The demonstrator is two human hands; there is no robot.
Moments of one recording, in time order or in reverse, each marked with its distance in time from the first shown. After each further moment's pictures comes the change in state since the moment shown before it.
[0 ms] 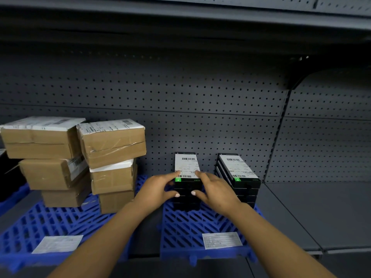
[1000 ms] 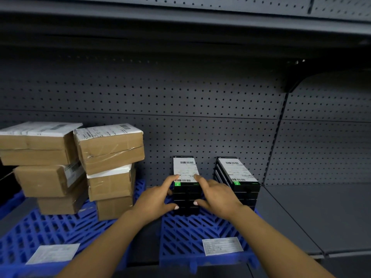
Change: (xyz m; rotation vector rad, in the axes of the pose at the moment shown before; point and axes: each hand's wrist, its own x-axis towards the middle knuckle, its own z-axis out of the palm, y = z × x) left_hand -0.006 -0.003 0.005 0.106 -0.168 -0.035; right_hand -0.001 -0.001 -0.012 -0.139 -0.081 -0.065
